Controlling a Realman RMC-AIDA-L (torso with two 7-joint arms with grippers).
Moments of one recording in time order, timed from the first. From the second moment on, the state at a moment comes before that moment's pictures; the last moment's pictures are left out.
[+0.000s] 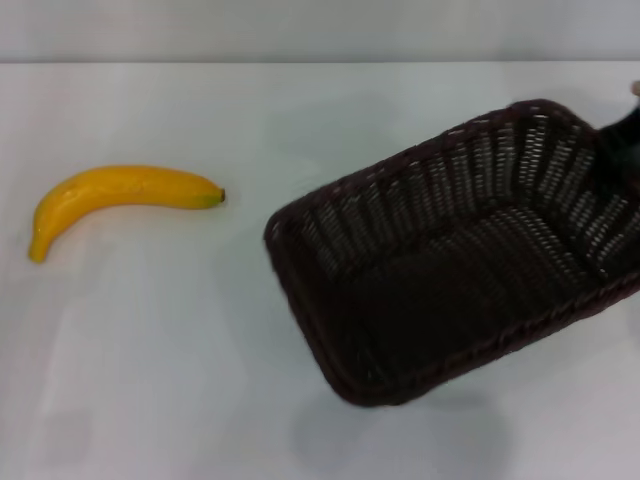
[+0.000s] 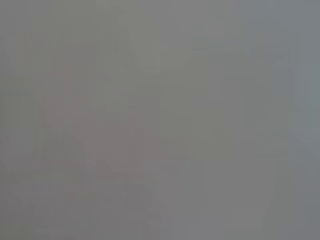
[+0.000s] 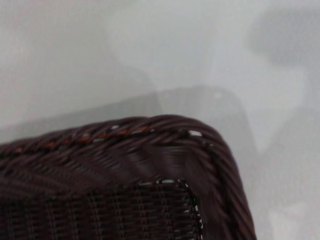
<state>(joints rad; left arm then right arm) -0.17 -2.07 0.62 0.14 -2.47 -1.55 2.60 1.12 1.96 -0.87 -0.88 0.14 1.82 -0.25</state>
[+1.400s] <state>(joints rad) -0.23 -2.07 0.63 0.18 -2.47 -1.46 2.61 0.64 2.02 -1.14 -1.39 0.61 1.69 0.10</state>
